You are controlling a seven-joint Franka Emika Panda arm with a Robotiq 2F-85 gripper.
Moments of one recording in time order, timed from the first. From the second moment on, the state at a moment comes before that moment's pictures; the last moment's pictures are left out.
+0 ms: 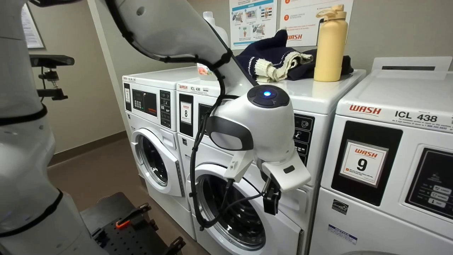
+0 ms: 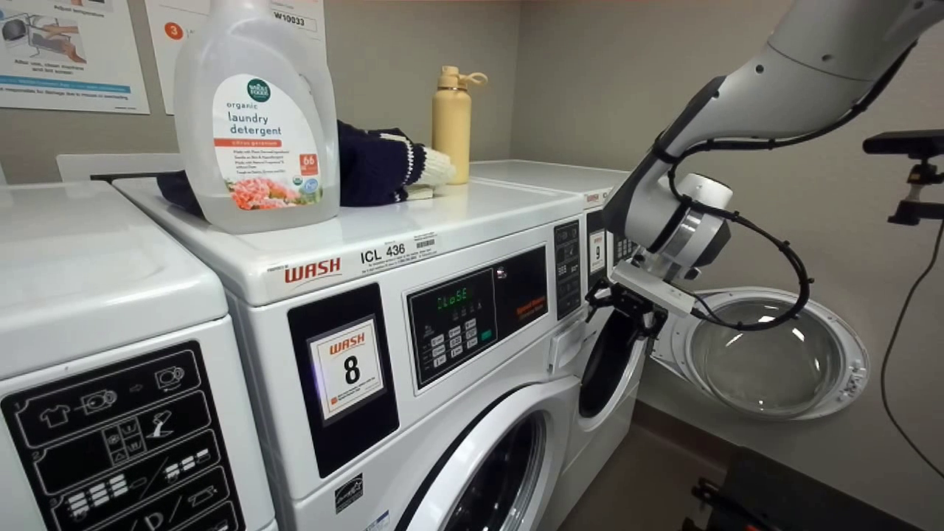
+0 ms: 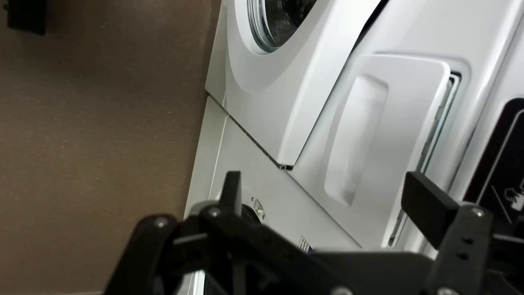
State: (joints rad) arm -0.32 0.18 -0.27 -2.45 0.83 2.78 -0.02
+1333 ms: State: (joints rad) arm -0.32 0.25 -0.27 -2.39 1.18 2.78 -0.25
